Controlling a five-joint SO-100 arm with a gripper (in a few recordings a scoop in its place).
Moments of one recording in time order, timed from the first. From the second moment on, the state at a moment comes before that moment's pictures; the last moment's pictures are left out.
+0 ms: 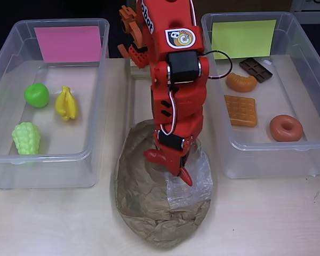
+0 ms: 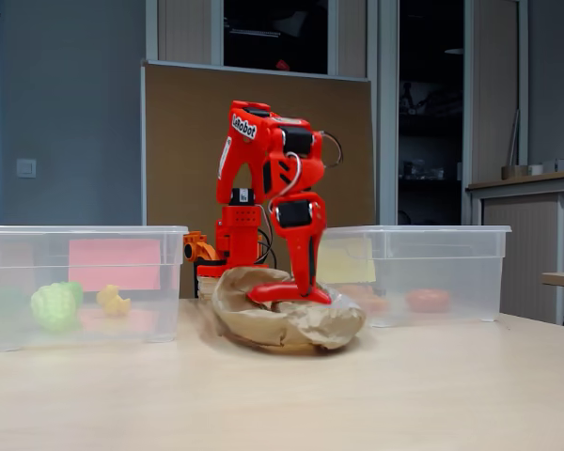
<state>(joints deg) -10.0 70.4 86.7 62.1 32.4</state>
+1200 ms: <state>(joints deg) 26.0 112.1 114.0 60.7 17.7</state>
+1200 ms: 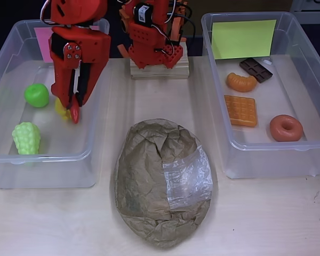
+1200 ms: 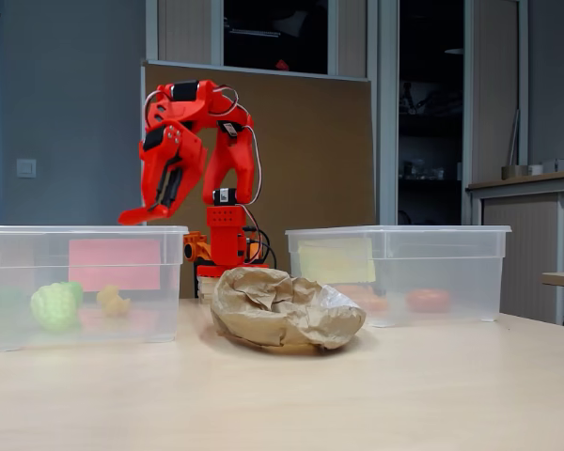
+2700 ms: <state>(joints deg) -5.7 128.7 151.3 19.8 24.4</state>
